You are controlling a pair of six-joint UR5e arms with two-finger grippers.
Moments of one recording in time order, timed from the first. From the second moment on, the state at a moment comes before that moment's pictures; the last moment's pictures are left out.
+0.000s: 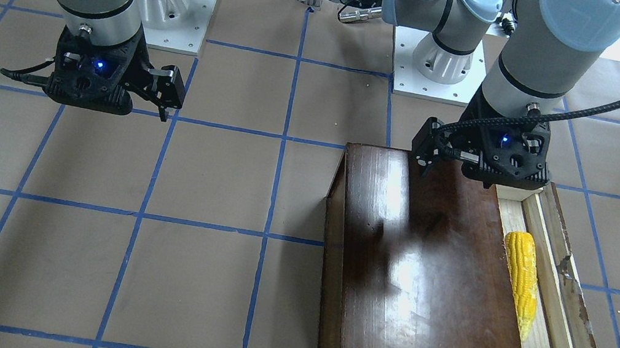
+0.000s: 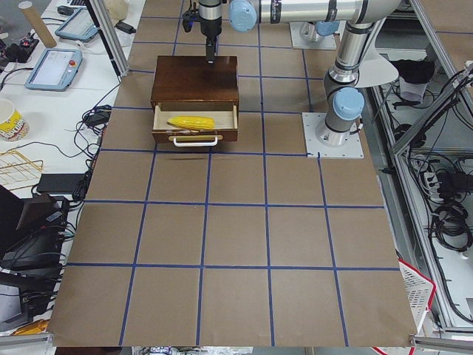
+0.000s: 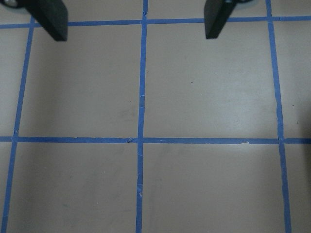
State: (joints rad) left arm -1.57 -1.67 -1.55 -1.48 1.61 0.03; right arm 1.65 -1.48 1.58 -1.62 -1.63 0.06
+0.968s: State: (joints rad) left arm -1.54 -1.67 -1.56 -1.47 1.59 0.03; right arm 1.65 -1.48 1.58 -1.62 -1.63 0.06
